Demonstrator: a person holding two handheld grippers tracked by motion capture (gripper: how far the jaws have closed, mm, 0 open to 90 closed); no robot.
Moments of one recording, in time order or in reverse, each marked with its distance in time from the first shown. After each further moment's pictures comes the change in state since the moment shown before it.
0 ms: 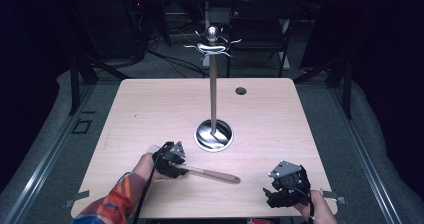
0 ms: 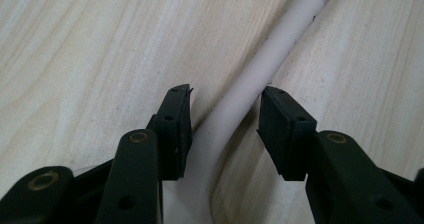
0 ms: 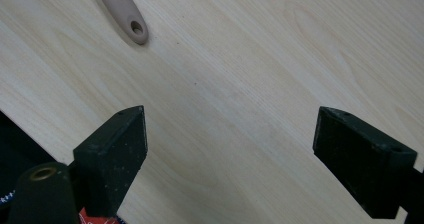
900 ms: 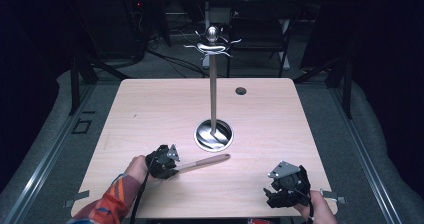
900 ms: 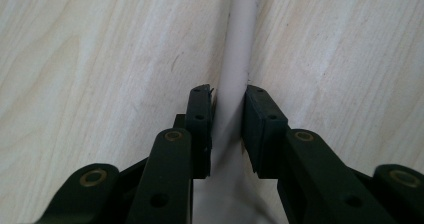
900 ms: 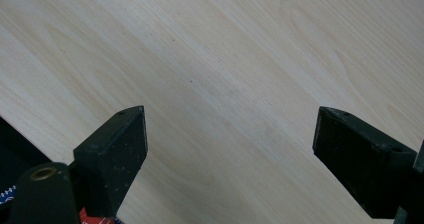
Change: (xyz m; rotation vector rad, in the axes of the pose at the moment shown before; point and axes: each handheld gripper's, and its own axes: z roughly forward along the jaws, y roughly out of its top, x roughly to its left) left arm -0.008 -0.013 -0.015 0.114 0.086 -0.024; right arm 0.002 0.000 0.000 0.010 -0.023 -0.011
